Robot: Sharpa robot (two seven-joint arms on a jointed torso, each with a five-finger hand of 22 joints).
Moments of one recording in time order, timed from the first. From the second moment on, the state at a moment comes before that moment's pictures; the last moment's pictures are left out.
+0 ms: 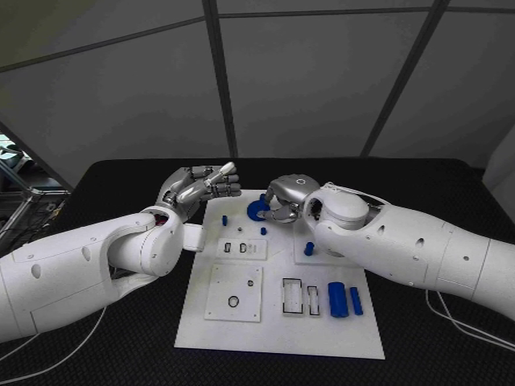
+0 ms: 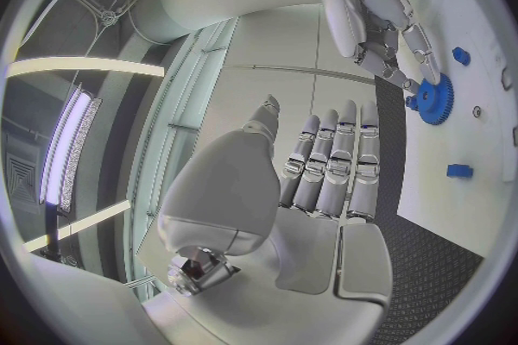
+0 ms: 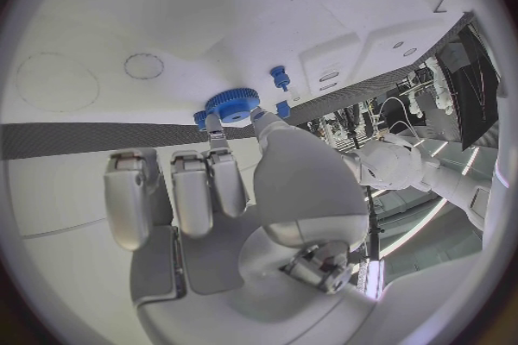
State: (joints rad) left arm 1.13 -0.86 0.05 1.57 0.01 -0.41 0.44; left_hand 1.35 0.01 0.01 0.09 0.11 0.91 0.23 0.13 0.07 0.99 0.18 0.15 0.07 1.05 0.14 0.15 0.13 0.19 0.79 0.25 0.41 0.18; right arm 1.19 -0.45 0.03 1.24 -1.77 -0.22 -0.25; right_hand 1.16 0.00 0.14 0.25 0.22 0.96 0.15 0.08 0.08 1.46 0.07 1.49 1.31 1.46 0.00 1.55 1.31 0.01 1.47 0.11 1.56 1.31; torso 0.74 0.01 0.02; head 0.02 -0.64
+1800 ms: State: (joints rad) left arm 1.13 -0.84 0.05 1.53 0.01 -0.40 0.43; left_hand 1.35 0.01 0.01 0.09 0.11 0.91 0.23 0.13 0.07 0.99 0.18 0.15 0.07 1.05 0.14 0.14 0.13 0.19 0.79 0.25 0.41 0.18; right arm 1.16 -0.82 0.04 1.28 -1.37 -0.33 0.03; right_hand 1.38 -0.11 0.15 0.09 0.22 0.97 0.15 0.07 0.07 1.46 0.07 1.46 1.31 1.47 -0.01 1.55 1.31 0.01 1.47 0.11 1.55 1.31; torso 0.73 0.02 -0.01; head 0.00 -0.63
